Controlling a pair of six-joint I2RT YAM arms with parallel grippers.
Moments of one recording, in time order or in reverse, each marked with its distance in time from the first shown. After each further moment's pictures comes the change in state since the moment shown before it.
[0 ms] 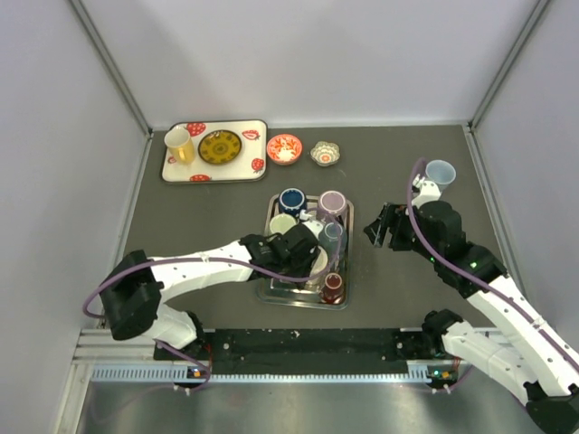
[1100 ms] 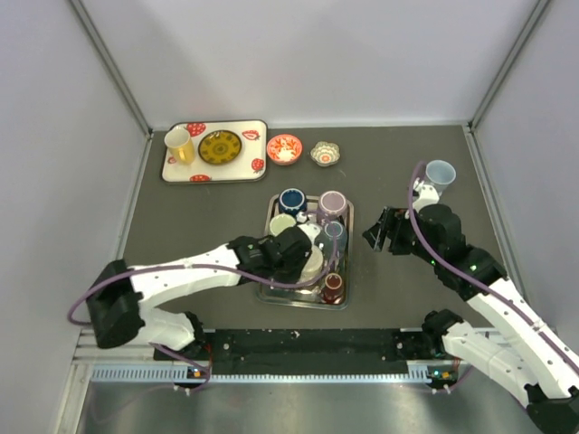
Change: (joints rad) left arm -0.021 -0.051 0.008 -0.072 -0.003 0.053; right arm 0.000 -0.019 -0.026 -0.005 -0.034 0.024
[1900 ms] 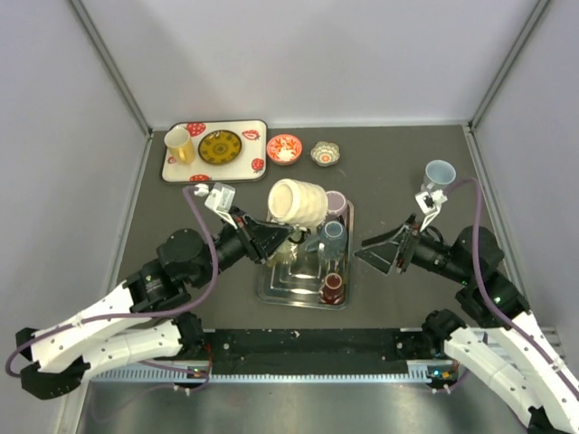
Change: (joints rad) left arm -0.010 -0.678 -0.028 0.330 -0.067 -0.199; right arm 0.001 -0.233 -0.041 0.230 -0.504 0.153
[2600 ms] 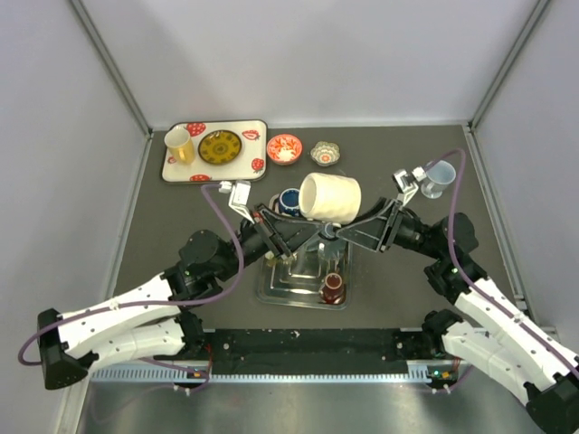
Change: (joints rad) left arm 0.004 0.140 -0.169 0.621 0.164 -0.220; right arm 0.001 0.232 -0.154 0.774 -0.216 0.452
